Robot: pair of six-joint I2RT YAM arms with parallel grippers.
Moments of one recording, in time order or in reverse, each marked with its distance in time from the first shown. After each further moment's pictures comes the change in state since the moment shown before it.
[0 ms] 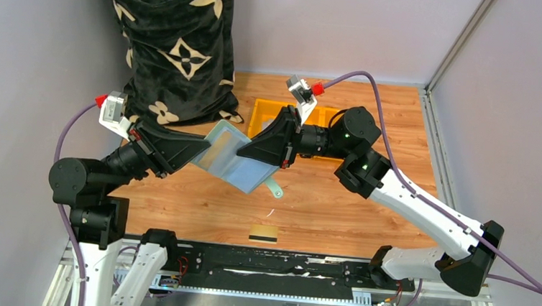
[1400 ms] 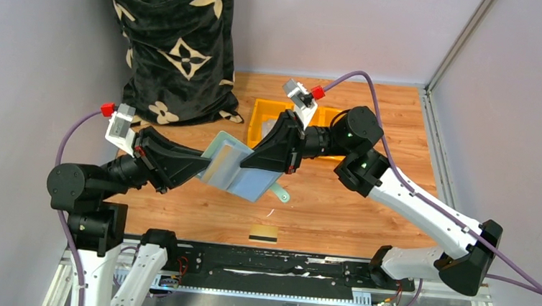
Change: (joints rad) left arm 0.001 -0.029 0.004 -0.056 0.155 0.166; right arm -0.011 0.008 0.000 0.065 -0.177 0.018
